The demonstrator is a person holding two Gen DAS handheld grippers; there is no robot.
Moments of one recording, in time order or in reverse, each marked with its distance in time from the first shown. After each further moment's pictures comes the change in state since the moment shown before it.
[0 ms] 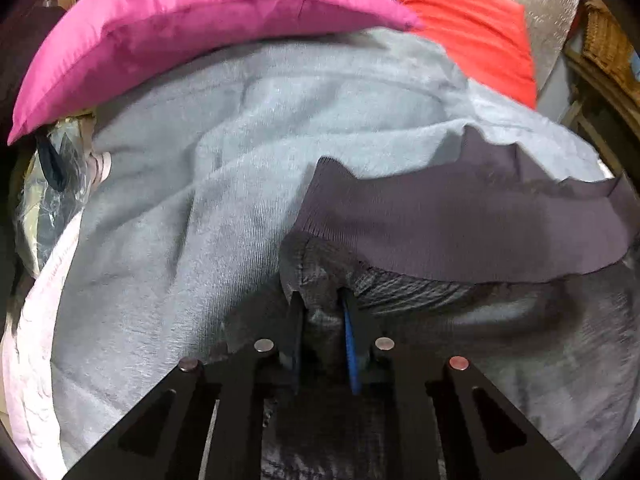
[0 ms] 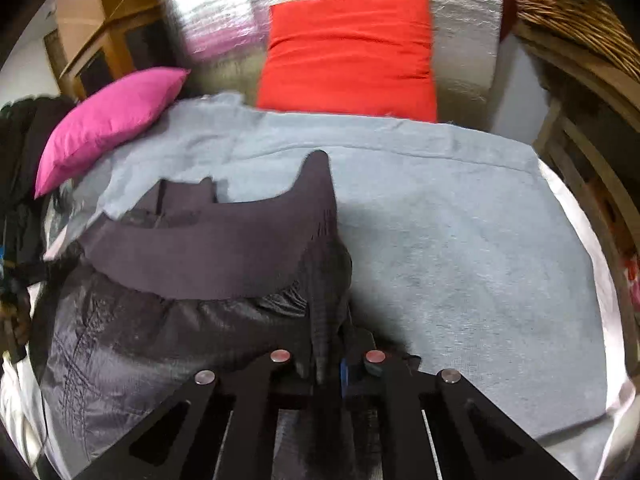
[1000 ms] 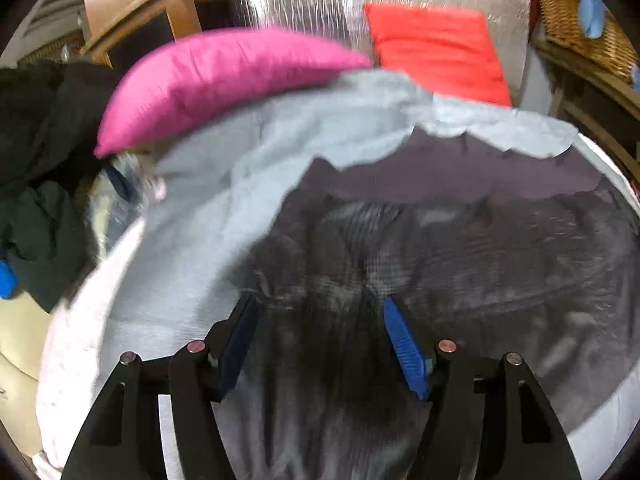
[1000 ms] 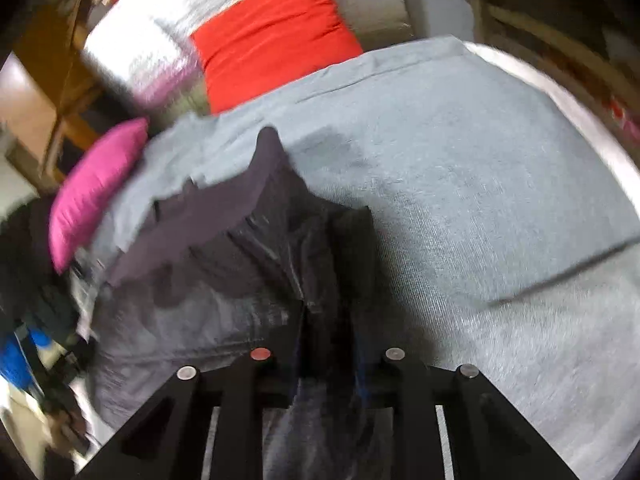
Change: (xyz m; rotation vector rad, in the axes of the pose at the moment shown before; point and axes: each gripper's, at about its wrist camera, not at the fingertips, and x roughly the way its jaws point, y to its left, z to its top) left arm -0.108 -0.030 -0.083 0.111 -0.224 0.125; right arm -0.029 -0.045 -0.083 0.402 0.030 0.131
